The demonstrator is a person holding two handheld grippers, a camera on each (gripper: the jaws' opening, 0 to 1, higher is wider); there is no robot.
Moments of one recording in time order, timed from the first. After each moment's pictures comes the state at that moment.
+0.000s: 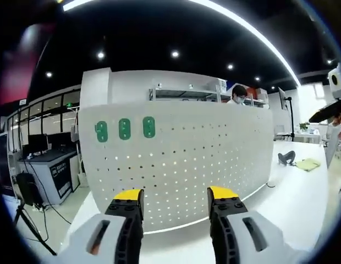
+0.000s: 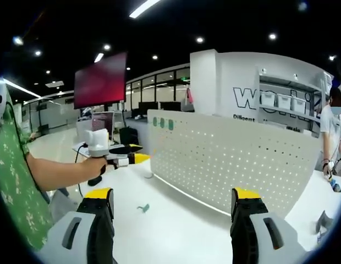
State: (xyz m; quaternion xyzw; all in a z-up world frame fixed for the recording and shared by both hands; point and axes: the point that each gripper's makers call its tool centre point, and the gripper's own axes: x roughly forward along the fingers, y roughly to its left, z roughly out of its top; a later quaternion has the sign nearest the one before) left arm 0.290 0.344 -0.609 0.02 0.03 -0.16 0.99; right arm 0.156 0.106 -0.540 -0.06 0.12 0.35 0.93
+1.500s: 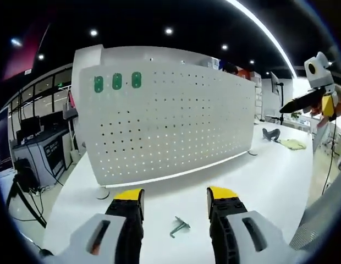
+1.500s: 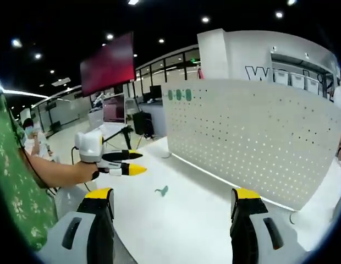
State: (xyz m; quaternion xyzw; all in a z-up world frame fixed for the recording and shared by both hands) left arm 0.209 0.341 -0.699 0.03 0.13 -0.20 0.97; right arm 0.147 0.145 -0.614 -0.05 0.21 0.40 0.89
